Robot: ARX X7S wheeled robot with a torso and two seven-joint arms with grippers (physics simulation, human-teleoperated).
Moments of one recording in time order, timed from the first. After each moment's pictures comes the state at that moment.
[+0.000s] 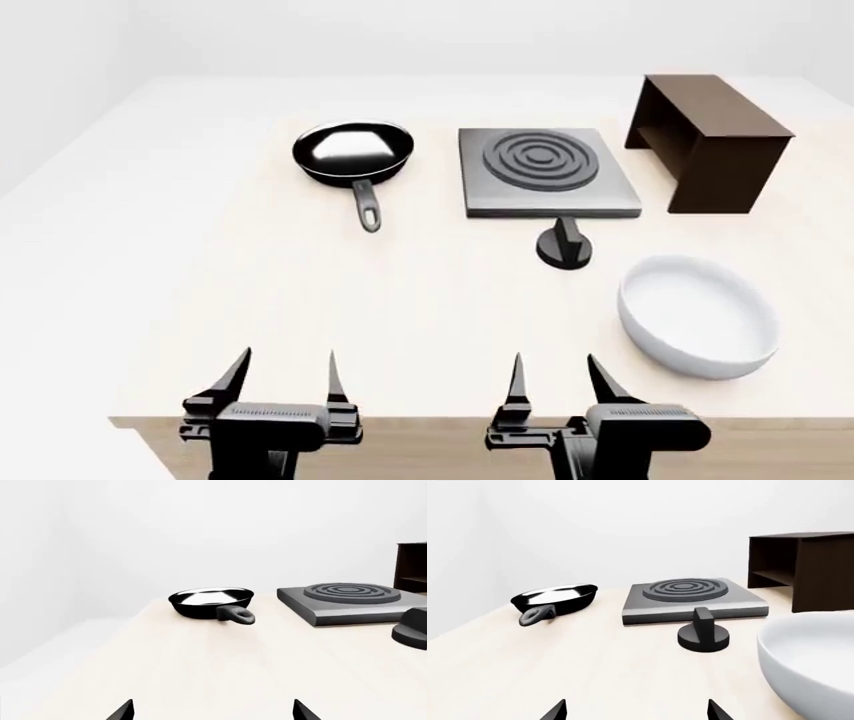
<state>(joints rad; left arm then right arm) -0.03 -0.22 0.28 -0.07 -0.13 0.19 -0.26 -0.01 0.21 -0.27 -0.02 0.27 -0.13 0.22</state>
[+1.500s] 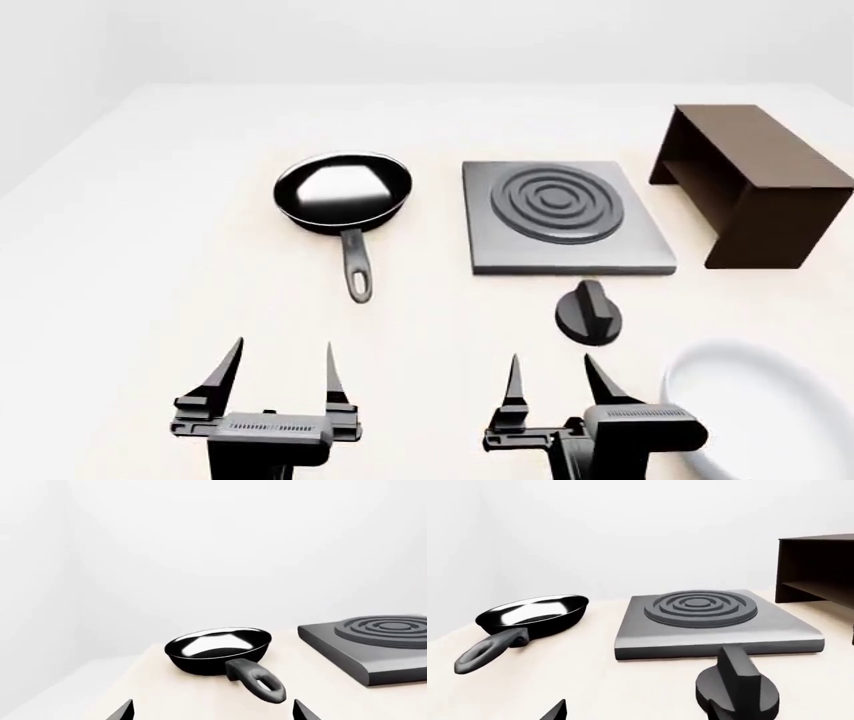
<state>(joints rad) -0.04 -0.24 0.31 -0.13 -0.05 0.37 -0.33 0.00 0.24 -0.31 -0.01 0.28 -0.16 0.25</state>
